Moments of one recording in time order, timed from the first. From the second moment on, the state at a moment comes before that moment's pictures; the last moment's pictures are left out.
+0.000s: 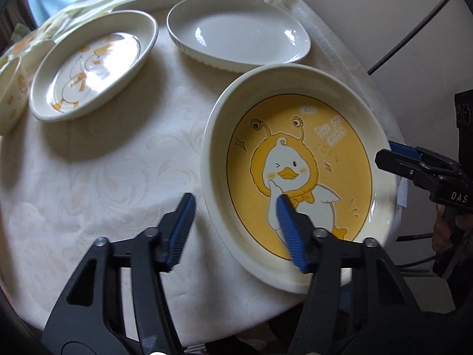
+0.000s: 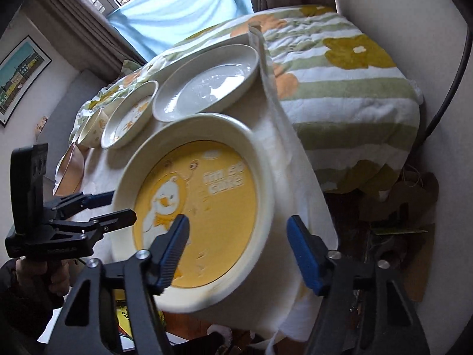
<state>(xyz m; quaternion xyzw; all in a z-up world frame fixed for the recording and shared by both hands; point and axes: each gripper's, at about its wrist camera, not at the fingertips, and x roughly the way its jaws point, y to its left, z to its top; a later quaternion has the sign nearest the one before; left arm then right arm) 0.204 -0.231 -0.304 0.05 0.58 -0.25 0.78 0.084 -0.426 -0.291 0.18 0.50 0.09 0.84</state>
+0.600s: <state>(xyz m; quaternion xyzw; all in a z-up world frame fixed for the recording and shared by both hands) 0.218 -0.230 -0.311 0.04 0.58 -0.22 0.78 0.100 -0.437 -0.306 0.19 0.51 0.12 0.83</state>
